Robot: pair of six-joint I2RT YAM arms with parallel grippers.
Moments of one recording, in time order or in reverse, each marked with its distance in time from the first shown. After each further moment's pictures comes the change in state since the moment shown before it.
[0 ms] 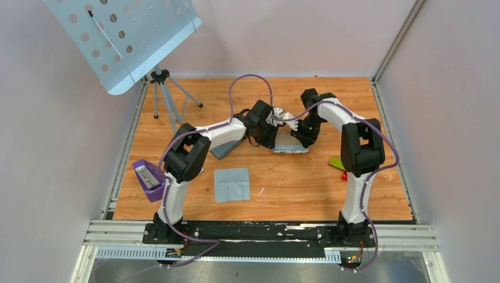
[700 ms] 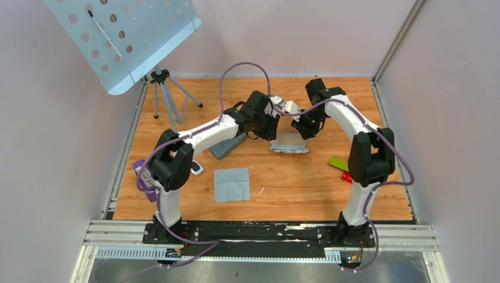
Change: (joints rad) left arm -0.005 -0.142 0.002 -0.034 -0.047 0.006; right arm 0.000 -0.119 0.032 -0.018 -0.040 0.083
